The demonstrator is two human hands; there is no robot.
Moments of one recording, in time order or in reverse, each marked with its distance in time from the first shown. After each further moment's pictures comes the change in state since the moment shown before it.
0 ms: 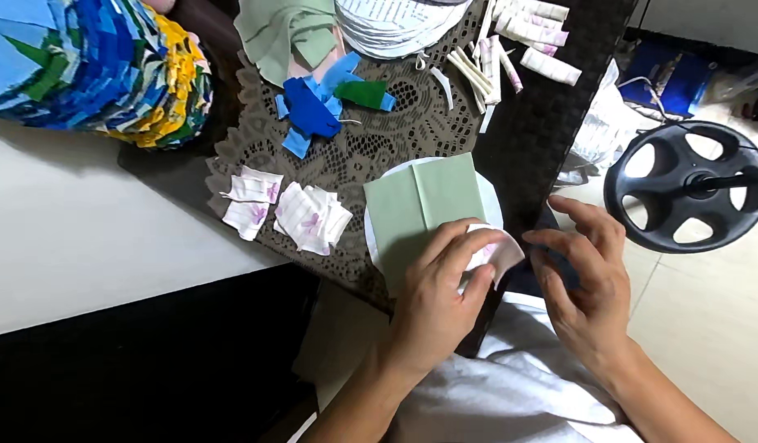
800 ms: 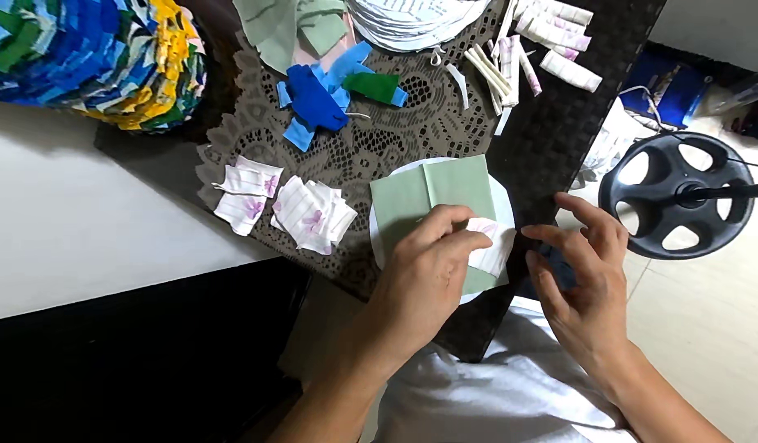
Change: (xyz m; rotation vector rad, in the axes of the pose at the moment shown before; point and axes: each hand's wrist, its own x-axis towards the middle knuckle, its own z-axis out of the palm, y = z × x) left_hand 0.021 -0.012 -0.027 0.253 -0.107 0.051; right_hand 0.009 -0.007 0.005 -0.152 -0.074 0.058
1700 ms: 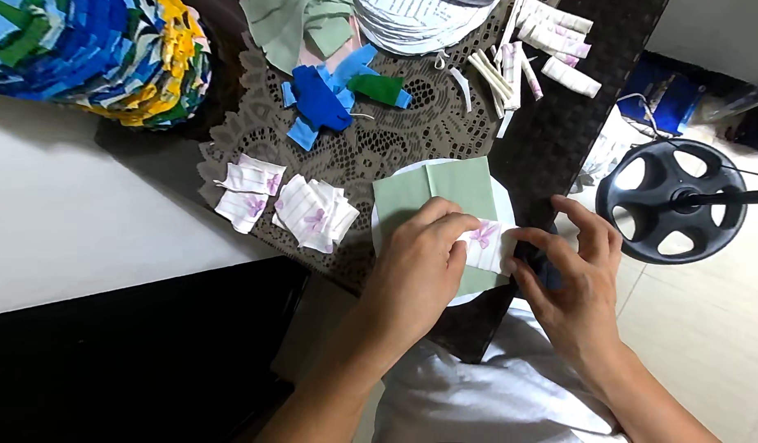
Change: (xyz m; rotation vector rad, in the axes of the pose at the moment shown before) left_hand 0.011 0.004 -0.010 0.107 -0.106 -0.157; right_hand 0.000 -0.005 0.003 -0.134 -0.034 -0.023
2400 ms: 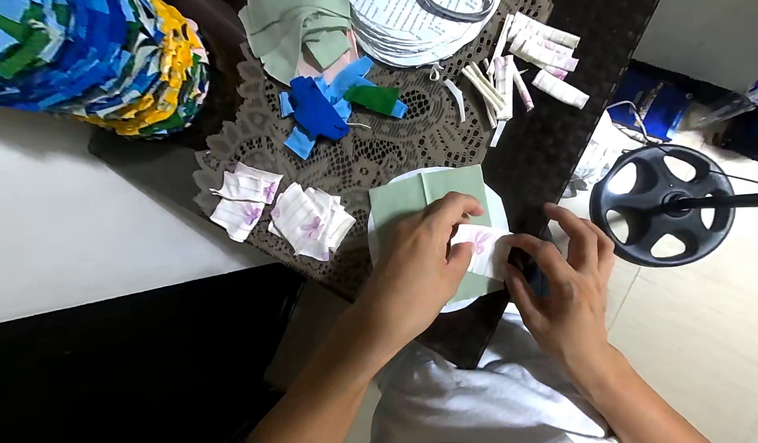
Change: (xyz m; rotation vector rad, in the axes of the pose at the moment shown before) left_hand 0.012 0.003 -0.004 -0.191 -0.084 -0.081; right_hand 0.000 -0.002 0.002 -0.081 0.034 -0.036
